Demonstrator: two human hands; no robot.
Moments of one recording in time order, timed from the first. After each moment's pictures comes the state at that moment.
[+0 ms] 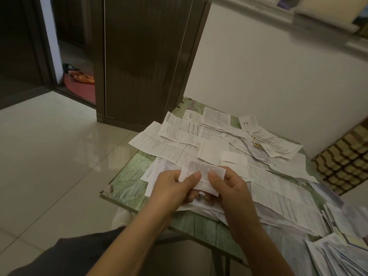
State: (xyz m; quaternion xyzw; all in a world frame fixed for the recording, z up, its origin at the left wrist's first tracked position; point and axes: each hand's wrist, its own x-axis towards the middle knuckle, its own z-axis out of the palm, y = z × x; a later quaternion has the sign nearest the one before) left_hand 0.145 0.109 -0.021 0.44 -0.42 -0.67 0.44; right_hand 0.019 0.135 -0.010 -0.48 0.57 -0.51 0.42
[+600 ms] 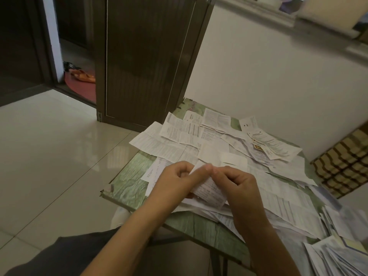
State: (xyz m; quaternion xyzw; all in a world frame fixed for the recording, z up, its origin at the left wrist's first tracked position) left_hand 0.149 0.103 -0.017 0.38 -0.53 -0.62 0.45; right_hand 0.012 0.130 0.002 -0.56 0.56 -0.51 0.34
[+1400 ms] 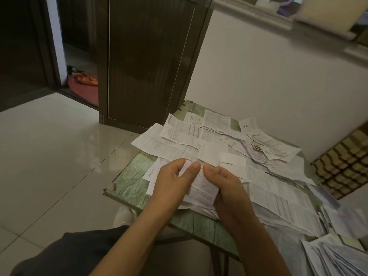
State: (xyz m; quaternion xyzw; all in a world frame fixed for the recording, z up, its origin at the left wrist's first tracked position) left_hand 0.141 0.107 -0.023 0.39 -0.51 -0.54 0.54; right_hand 0.019 0.127 -0.006 -0.42 0.52 -0.51 0.54
